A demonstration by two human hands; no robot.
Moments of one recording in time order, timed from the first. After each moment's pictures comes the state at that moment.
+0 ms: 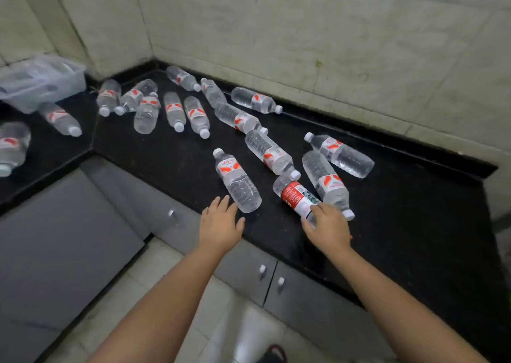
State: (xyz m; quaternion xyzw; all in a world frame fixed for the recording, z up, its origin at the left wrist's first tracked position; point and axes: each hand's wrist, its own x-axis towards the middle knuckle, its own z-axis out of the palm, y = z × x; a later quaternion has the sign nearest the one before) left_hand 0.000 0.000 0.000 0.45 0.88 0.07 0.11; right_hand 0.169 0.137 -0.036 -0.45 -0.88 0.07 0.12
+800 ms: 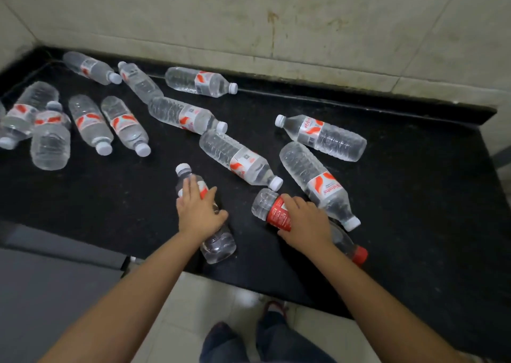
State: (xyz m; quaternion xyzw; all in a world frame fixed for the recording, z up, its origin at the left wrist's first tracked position) left_hand -0.091 0.141 -0.035 0.48 0.85 0.06 0.20; right_hand 0.105 0.199 -0.043 -0.49 -0.86 0.16 -0.04
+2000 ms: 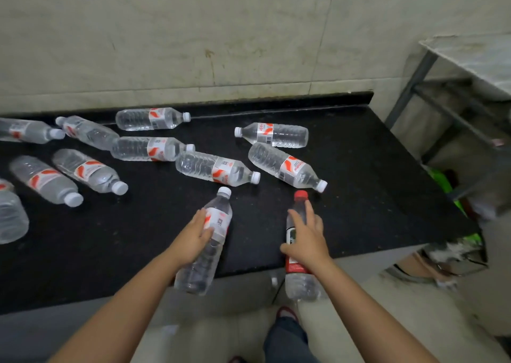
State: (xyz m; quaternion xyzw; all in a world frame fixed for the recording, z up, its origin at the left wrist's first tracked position) left_hand -0.143 0.087 -0.030 0.64 0.66 0.10 0.37; right_hand 0.091 0.075 -0.036 -0.72 -0.62 0.29 0.10
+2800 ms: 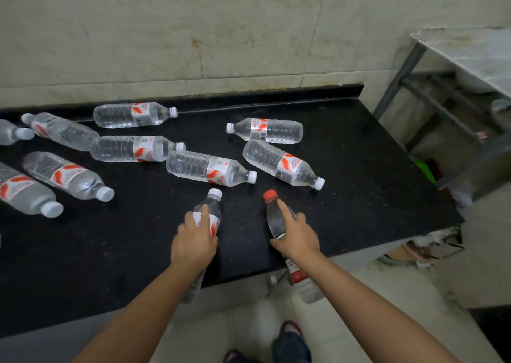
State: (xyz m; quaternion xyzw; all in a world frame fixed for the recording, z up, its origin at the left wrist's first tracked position) left_hand -0.132 0.094 -0.034 0.67 0.72 -0.01 0.17; right_hand 0.061 0.091 -0.026 -0.75 -0.60 0.28 0.02
